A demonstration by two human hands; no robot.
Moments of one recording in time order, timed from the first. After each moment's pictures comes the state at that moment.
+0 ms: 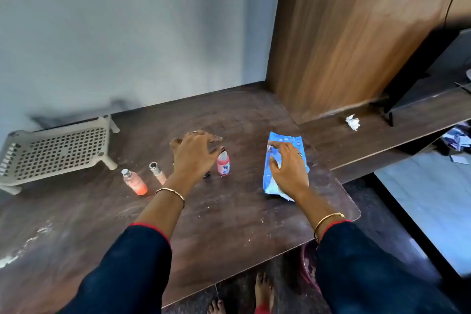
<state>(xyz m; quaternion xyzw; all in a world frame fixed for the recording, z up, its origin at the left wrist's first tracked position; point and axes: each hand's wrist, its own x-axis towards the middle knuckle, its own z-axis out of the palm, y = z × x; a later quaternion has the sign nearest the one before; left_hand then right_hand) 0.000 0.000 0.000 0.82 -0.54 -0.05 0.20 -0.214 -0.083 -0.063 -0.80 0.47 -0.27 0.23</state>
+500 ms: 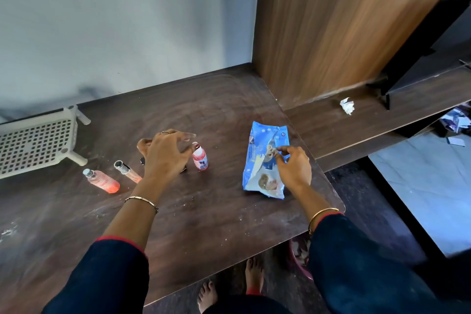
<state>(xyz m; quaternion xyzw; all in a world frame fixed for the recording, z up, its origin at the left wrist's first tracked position) -0.009 -0.015 -0.020 0.85 -0.48 -0.05 0.21 -0.263 -0.128 -0.096 -0.68 0.63 -0.22 0.30</state>
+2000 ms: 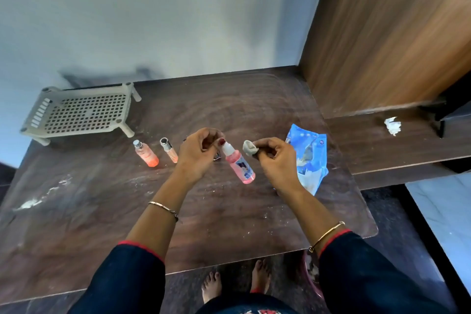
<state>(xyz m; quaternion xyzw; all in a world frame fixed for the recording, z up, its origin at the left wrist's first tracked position) -0.021 0.029 -0.006 0.74 -0.34 -0.27 0.51 -0.169 -0.063 -0.031 -0.67 0.41 -0.34 0.52</state>
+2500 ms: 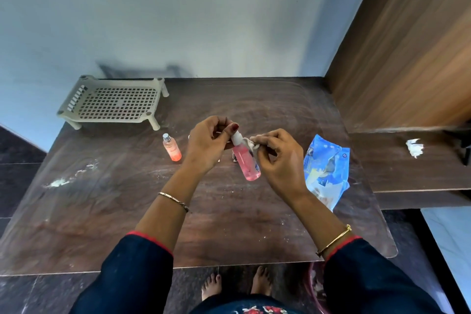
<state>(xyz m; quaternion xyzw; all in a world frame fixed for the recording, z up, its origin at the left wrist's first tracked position) 0.002 0.047 0.023 0.70 -0.26 -0.29 0.60 -0.137 -0.035 0.000 -0.82 0.26 -0.40 0.31</state>
